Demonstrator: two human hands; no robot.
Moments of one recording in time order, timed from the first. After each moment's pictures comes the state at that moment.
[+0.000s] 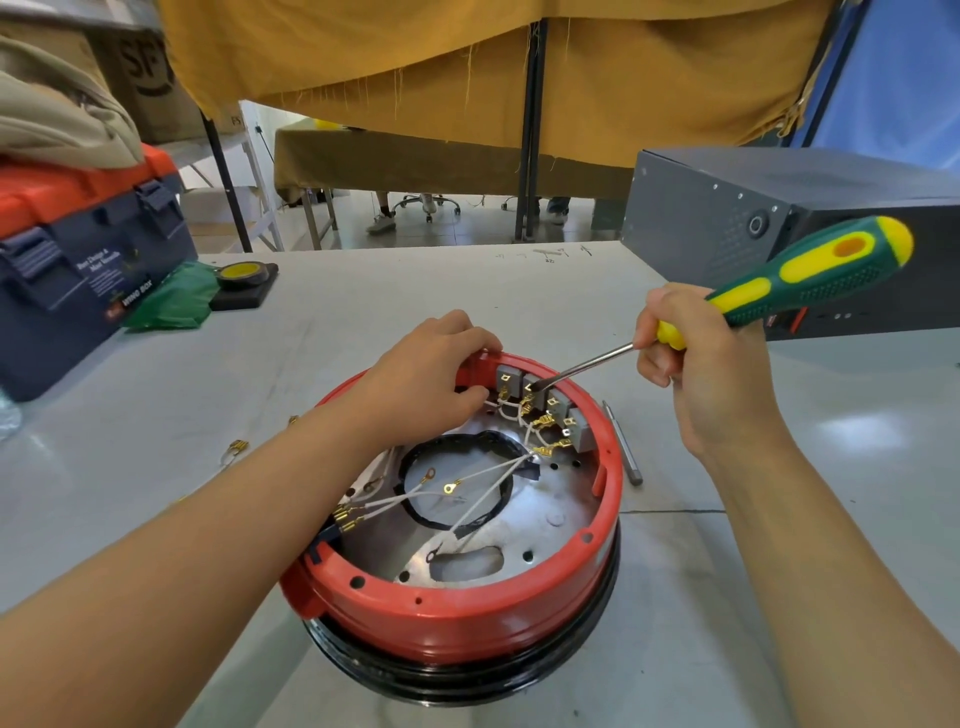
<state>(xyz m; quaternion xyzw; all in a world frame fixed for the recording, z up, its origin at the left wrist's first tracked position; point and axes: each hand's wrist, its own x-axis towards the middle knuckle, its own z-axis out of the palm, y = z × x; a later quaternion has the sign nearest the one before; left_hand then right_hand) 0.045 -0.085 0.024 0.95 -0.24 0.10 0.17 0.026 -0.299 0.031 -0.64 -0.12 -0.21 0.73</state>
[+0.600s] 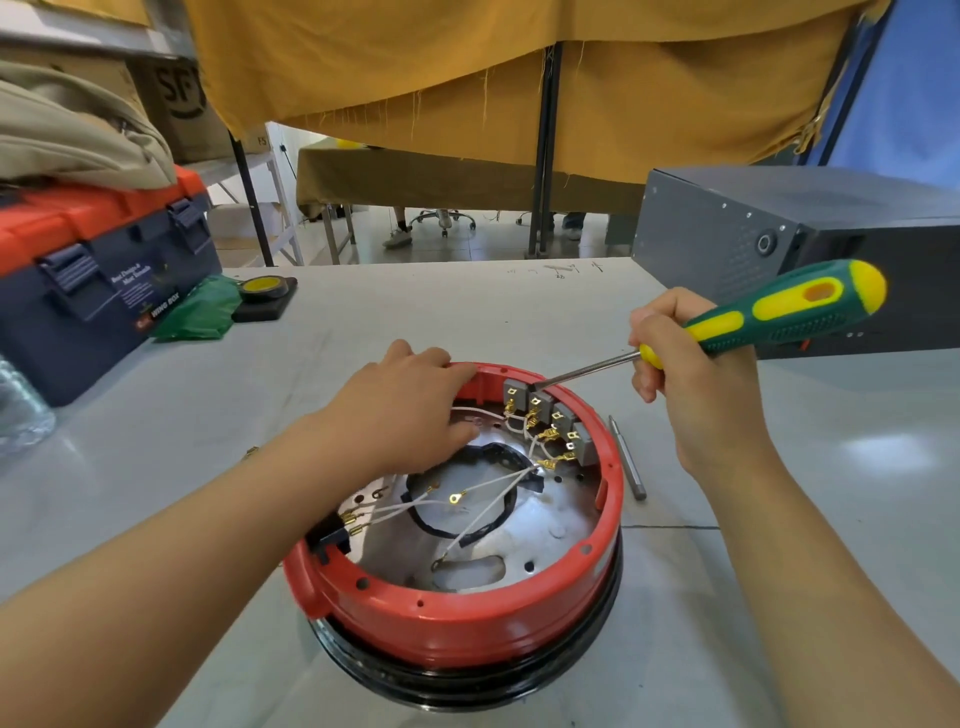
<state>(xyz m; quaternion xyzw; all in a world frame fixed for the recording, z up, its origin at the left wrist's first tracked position) 0.020 -0.079 0.037 0.99 -0.16 0.05 -0.03 0.021 -0.294 0.032 -0.69 -0.12 -0.25 0.67</state>
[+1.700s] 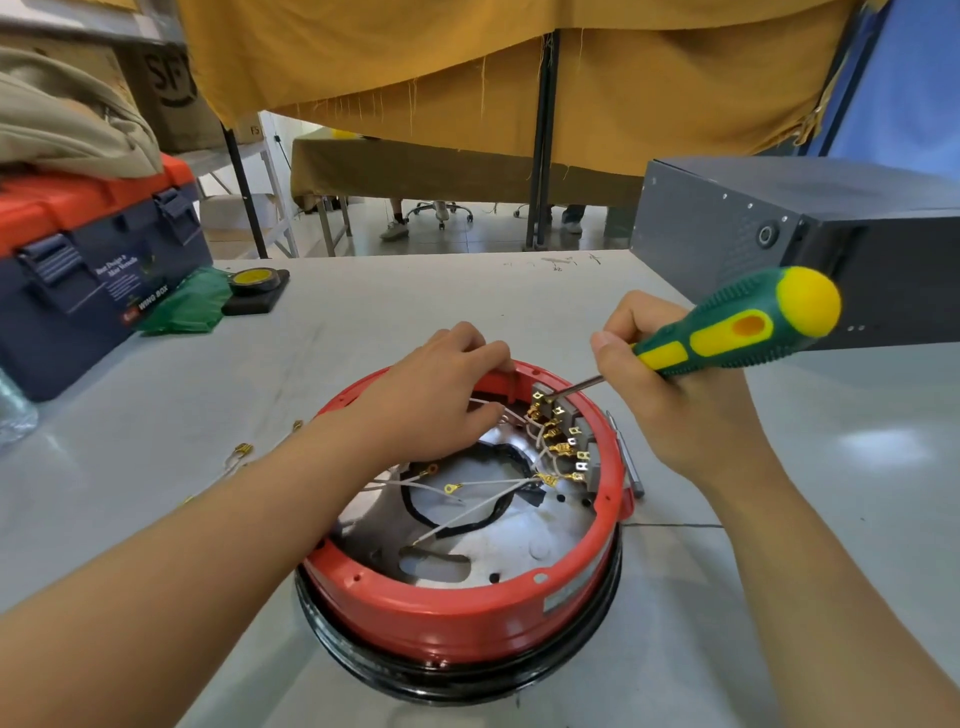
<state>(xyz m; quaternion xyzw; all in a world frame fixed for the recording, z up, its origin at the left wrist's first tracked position) 0.039 -0.092 0.023 0.96 -0.25 0.10 0.12 0.006 -0.291 0.037 -0.79 -0.27 -0.29 0.47</state>
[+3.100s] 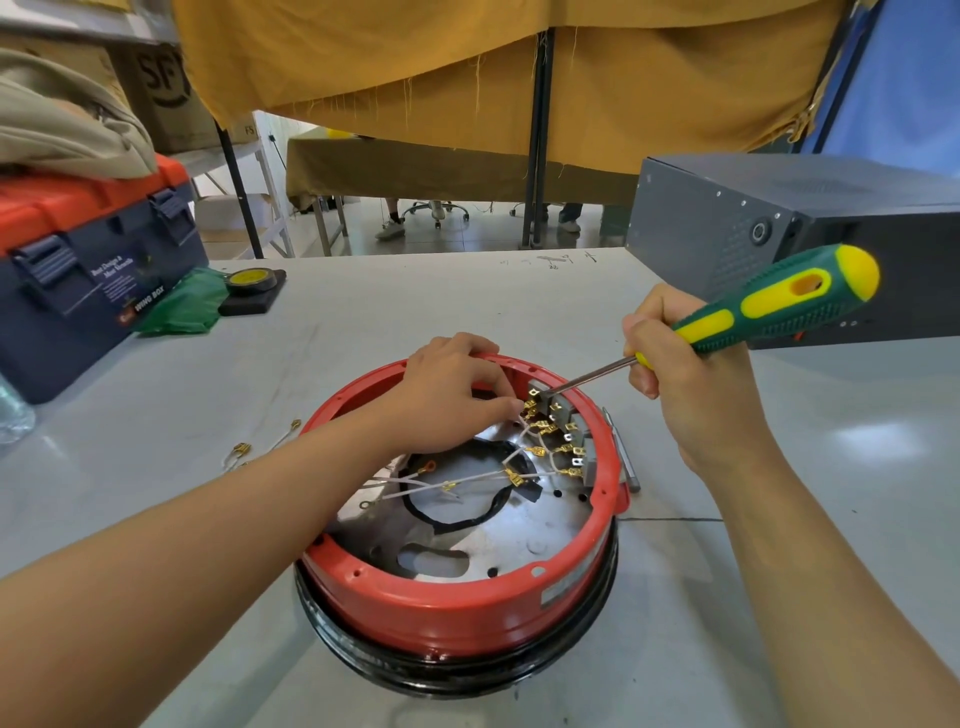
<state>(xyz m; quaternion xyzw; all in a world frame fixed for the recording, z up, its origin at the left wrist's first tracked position) 0.037 -0.102 0.024 0.96 -0.19 0.02 0.22 0.020 -0.299 0.029 -0.72 -0.17 -0.24 0.63</state>
